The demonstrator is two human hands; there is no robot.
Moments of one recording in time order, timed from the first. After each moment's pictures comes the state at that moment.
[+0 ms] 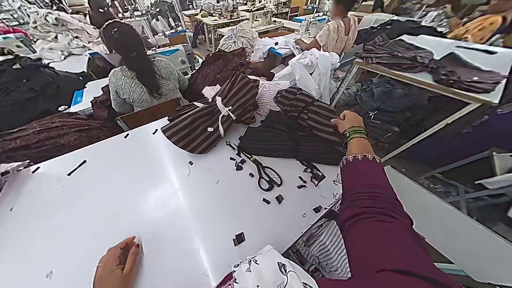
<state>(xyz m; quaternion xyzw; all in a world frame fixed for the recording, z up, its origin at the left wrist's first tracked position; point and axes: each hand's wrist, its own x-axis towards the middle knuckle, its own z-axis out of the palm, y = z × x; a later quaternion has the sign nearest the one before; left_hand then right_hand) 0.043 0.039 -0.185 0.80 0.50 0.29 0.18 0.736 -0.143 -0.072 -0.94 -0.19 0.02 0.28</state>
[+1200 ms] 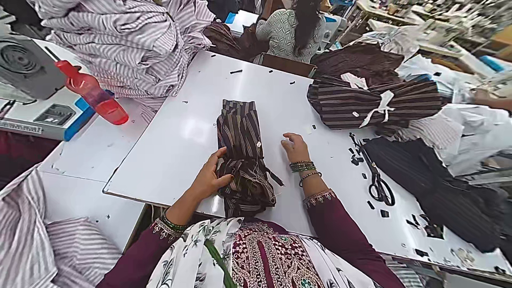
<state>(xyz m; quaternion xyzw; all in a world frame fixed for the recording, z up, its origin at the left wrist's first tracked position) -0.093 -0.011 -0.196 0.66 0.42 0.41 0.47 0.218 0.050 -0.151 -0.68 -0.63 0.24 0.29</state>
